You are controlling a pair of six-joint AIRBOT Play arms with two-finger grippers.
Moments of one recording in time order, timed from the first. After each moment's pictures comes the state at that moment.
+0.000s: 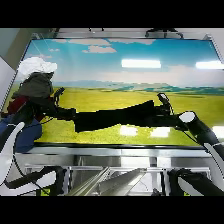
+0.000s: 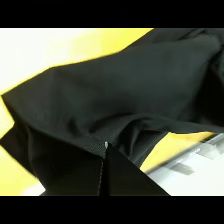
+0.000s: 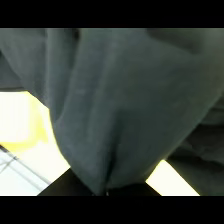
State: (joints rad) left arm 0.09 -1.30 0.82 -2.27 1.14 2.06; right arm 0.12 -1.10 0.59 -0.69 0.83 0.92
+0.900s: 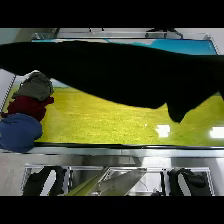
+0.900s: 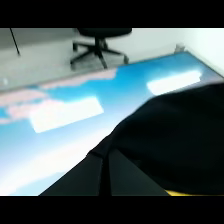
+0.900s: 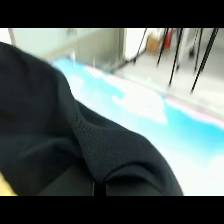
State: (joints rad) left arm 0.24 -0.69 1.56 -2.37 1.25 2.00; right arm -0.15 -0.54 1.35 -0.65 1.16 0.95
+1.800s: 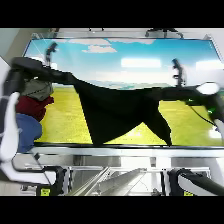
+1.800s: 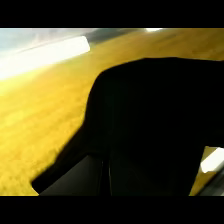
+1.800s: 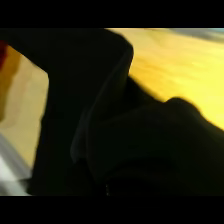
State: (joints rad) left arm 0.04 -1.61 1.53 -2.32 1.25 2.08; right arm 0.01 -1.31 1.03 -0.52 1.03 0.88
